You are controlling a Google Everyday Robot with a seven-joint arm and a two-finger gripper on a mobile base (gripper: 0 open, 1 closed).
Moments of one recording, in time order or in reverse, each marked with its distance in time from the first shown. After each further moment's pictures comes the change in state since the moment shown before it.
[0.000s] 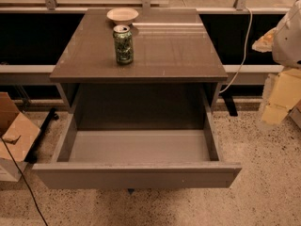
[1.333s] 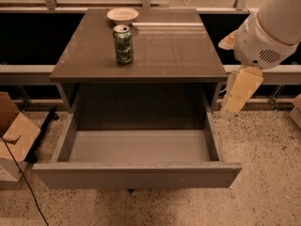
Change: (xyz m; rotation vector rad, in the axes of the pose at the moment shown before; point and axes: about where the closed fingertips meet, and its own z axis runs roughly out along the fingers) arm -0.047 -0.033 0.047 0.008 -0.129 -0.079
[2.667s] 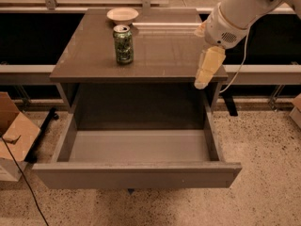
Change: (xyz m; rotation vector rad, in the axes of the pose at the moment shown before) arm -0.033 -0.100 0.072 -0.019 -0.082 -0.047
